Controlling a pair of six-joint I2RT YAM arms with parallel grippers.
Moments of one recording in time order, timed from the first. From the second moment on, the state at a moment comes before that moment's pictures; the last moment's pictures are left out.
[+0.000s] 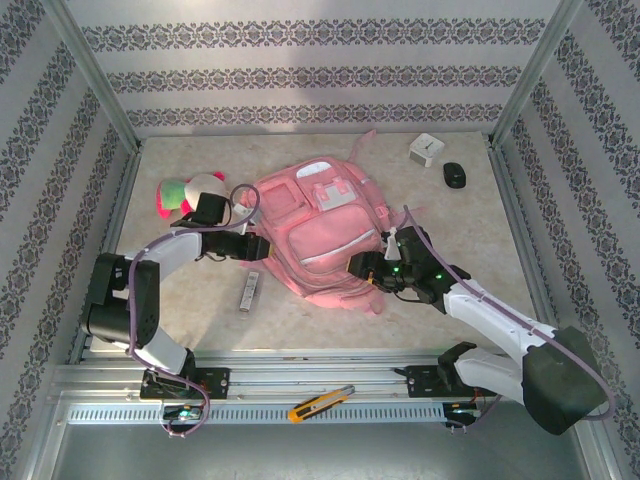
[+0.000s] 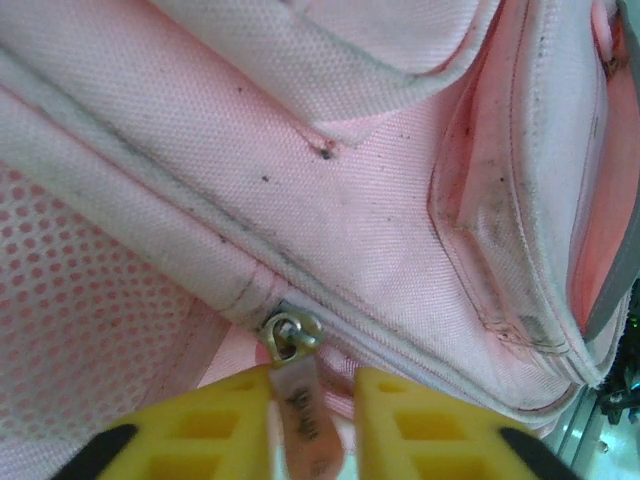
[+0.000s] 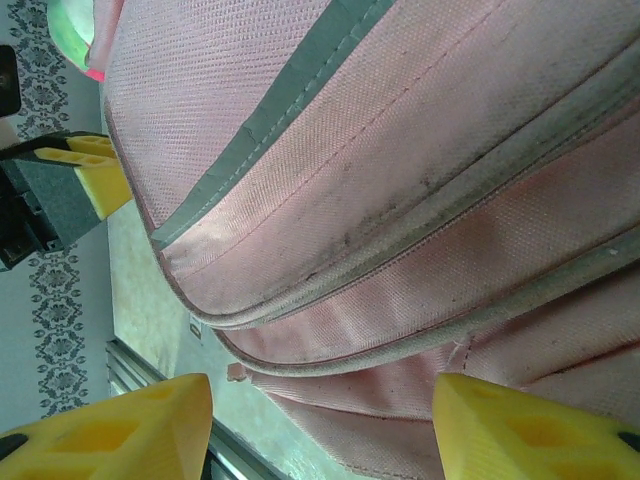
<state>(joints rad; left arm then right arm) -0.14 1.58 0.87 -0.38 0.74 -0.04 0.48 1.10 0.54 -0.19 -0.48 0.89</state>
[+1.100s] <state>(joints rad) -0.46 1.43 0.81 -0.50 0.53 0.23 0.66 1.32 0.46 0.23 -0.15 1.24</state>
